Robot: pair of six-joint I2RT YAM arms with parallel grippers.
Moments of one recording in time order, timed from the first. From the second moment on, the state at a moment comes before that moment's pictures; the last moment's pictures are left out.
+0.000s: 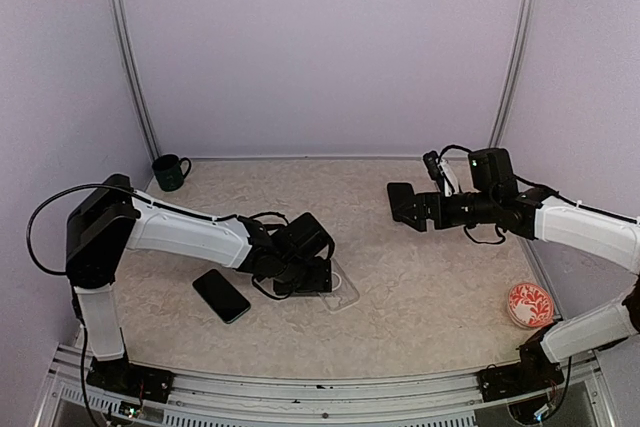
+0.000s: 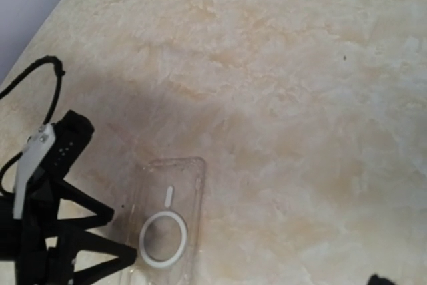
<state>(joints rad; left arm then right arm) -1.03 1.93 1.21 -0.35 -0.17 -0.93 0.47 1.26 0.84 -0.15 -0.42 0.28</state>
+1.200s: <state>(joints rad) -0.94 2.00 1.34 -0.44 -0.25 -0.76 0.48 1.24 0.87 -0.15 -0.40 0.24</state>
